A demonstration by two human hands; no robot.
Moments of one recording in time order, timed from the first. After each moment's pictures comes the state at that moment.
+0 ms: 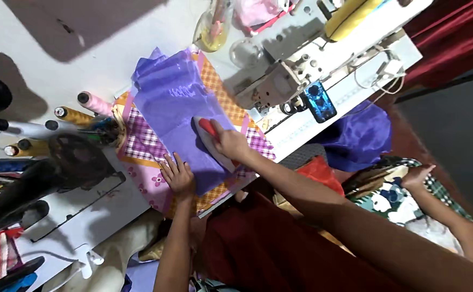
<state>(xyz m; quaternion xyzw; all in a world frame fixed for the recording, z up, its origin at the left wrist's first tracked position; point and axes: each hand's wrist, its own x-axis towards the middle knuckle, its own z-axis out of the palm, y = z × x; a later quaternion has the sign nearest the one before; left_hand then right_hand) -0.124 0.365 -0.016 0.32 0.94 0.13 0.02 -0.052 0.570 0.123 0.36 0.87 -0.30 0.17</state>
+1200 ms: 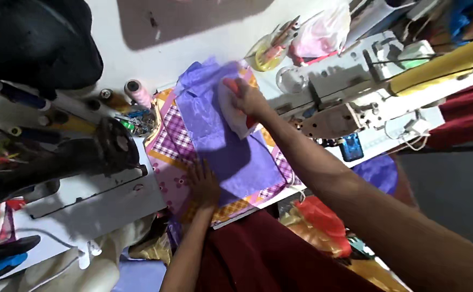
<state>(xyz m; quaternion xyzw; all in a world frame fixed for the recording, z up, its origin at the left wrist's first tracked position) -0.125 0.368 -0.004 0.29 0.94 0.16 0.08 -0.208 0.669 0.112 0.35 0.89 -0.28 0.10</state>
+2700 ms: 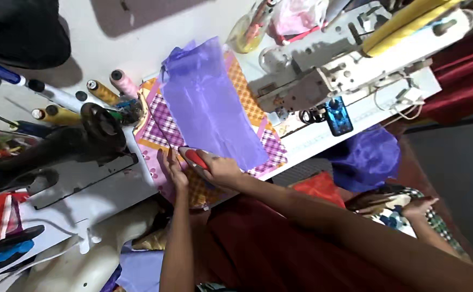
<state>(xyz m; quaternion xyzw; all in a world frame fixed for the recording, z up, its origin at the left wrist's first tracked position) -0.148 0.333 0.003 0.06 0.72 0.67 0.16 -0.065 0.467 0.130 0.20 0.89 -0.32 0.26</state>
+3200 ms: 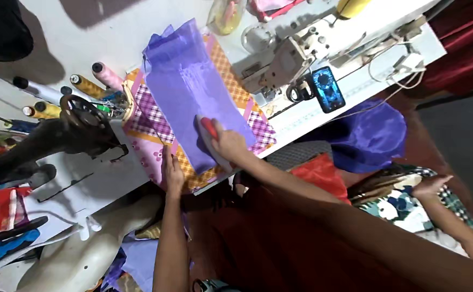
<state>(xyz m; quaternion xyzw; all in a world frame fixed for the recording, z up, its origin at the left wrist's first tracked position) -0.114 0.302 0.011 0.22 0.87 0.38 0.21 -0.012 0.506 0.123 0.37 0.86 -0.31 0.15</state>
